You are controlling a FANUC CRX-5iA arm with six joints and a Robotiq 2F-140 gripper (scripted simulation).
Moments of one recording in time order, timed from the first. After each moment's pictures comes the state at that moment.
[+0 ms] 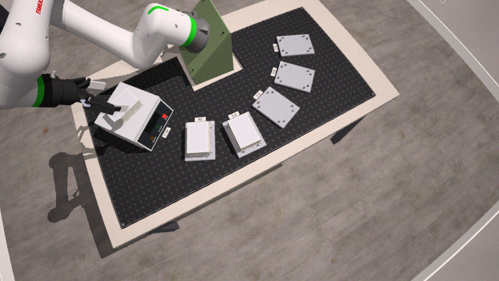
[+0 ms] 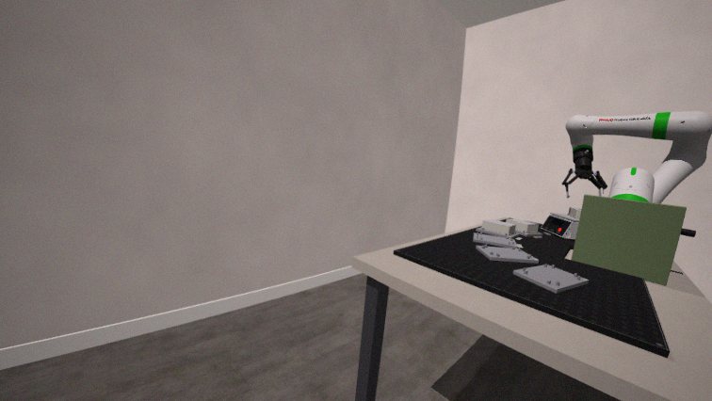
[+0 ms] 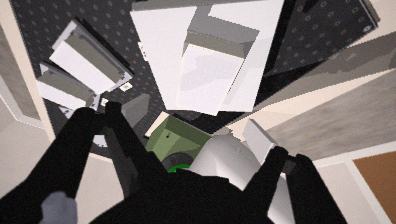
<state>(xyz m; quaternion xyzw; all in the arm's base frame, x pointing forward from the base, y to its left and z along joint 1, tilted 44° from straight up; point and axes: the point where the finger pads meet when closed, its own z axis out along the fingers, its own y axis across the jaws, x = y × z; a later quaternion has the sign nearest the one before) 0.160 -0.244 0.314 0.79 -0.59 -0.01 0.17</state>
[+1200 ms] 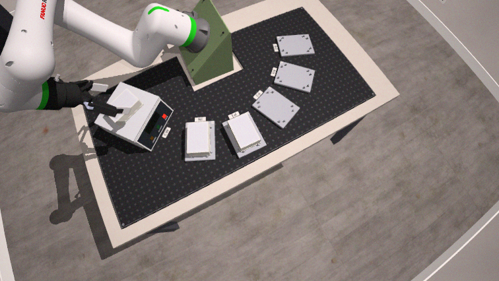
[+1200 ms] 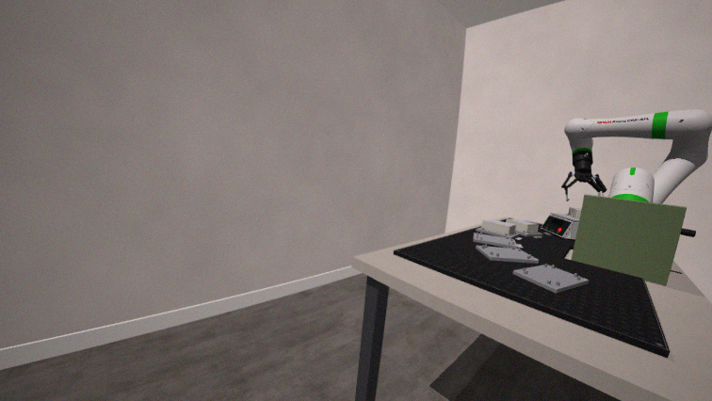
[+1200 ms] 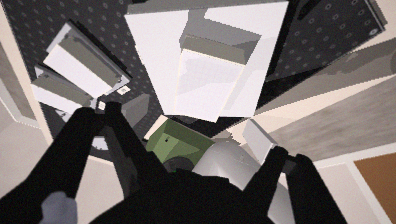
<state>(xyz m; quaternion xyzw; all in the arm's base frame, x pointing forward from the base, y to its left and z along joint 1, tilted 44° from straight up) 0.160 -0.256 0.302 0.79 -0.59 -0.01 0.17</state>
